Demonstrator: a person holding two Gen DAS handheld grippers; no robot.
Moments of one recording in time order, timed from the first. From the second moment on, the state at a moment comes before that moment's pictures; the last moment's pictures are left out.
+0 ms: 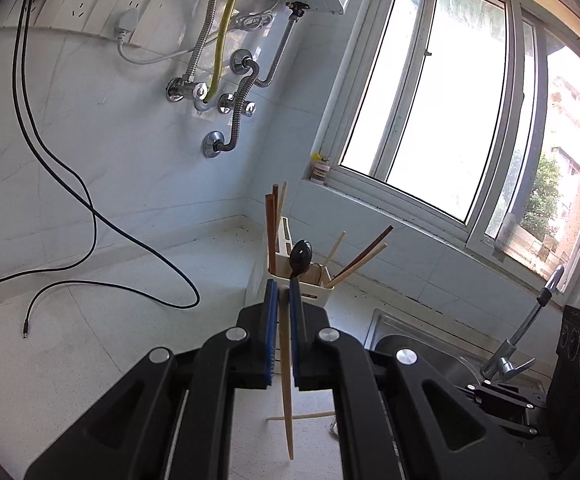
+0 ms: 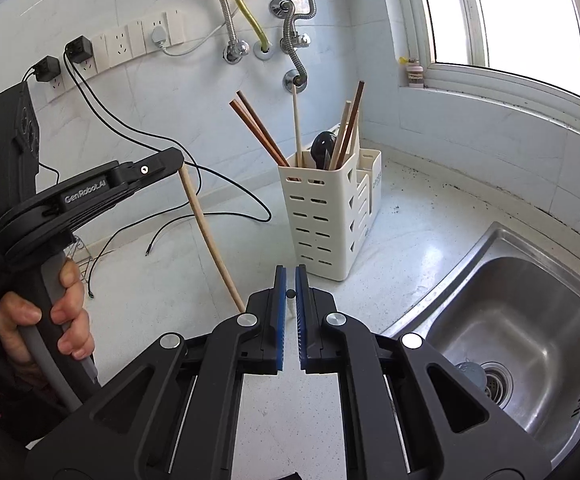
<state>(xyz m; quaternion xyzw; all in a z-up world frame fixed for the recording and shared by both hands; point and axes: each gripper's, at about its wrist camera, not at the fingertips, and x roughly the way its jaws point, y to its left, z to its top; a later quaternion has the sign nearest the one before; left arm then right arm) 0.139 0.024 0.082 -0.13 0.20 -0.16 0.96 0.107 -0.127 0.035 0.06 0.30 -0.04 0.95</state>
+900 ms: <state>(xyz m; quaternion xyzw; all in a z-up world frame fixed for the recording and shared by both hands) 0.149 -0.001 0.207 -0.08 0.08 -0.16 0.98 0.146 -0.173 0.168 0.02 0.15 0.00 0.99</state>
